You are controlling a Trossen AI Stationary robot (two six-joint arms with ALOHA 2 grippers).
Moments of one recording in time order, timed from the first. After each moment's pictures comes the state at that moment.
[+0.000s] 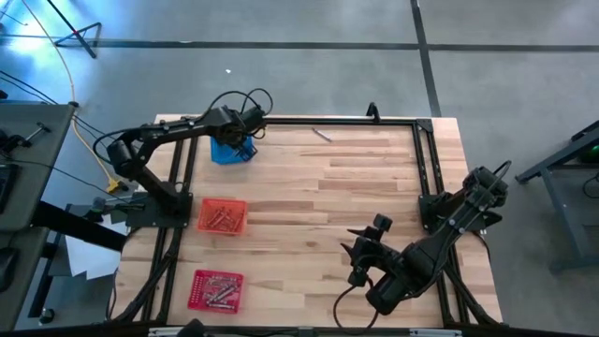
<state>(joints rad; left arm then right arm) 0.58 1.58 1.16 -0.98 -0.49 -0.14 0.77 1.71 1.57 -1.19 0.95 0.95</state>
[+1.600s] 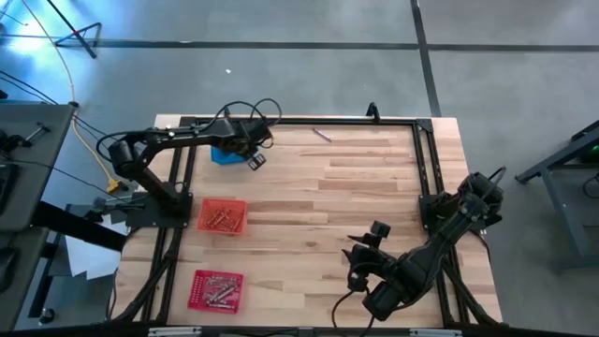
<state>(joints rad) 0.50 1.59 1.07 -0.80 -0.43 -0.16 0.78 1.78 1.57 -1.23 0.90 0.99</state>
